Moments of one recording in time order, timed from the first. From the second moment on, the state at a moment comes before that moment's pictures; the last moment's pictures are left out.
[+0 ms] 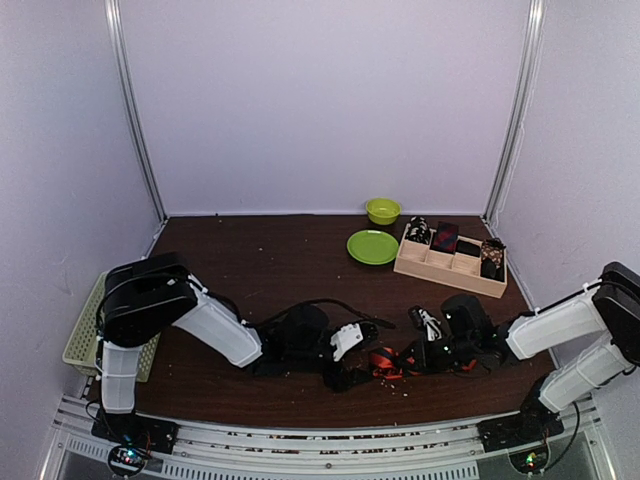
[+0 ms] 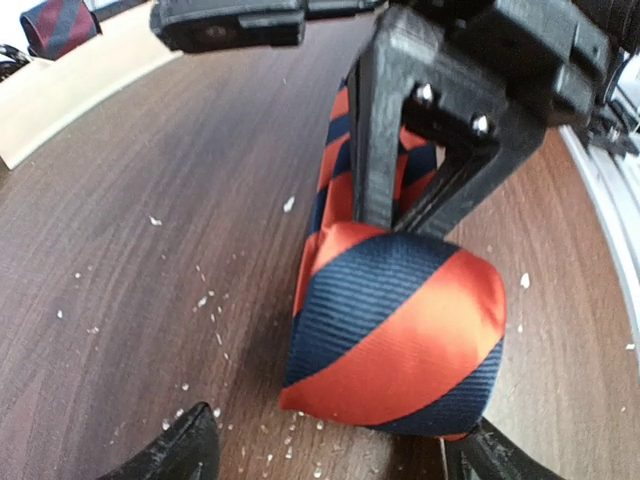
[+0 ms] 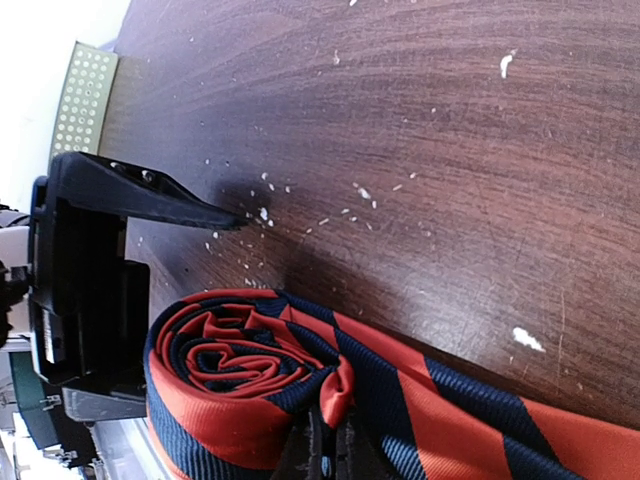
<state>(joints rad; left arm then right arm) -1.13 2.10 0.96 0.64 0.25 0.10 0.71 1.40 0.32 0.29 -0.40 0.74</state>
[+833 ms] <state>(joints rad) -1.13 2.29 1.07 0.89 0.32 0.04 0.76 1.56 0.41 0.38 -0.40 0.75</state>
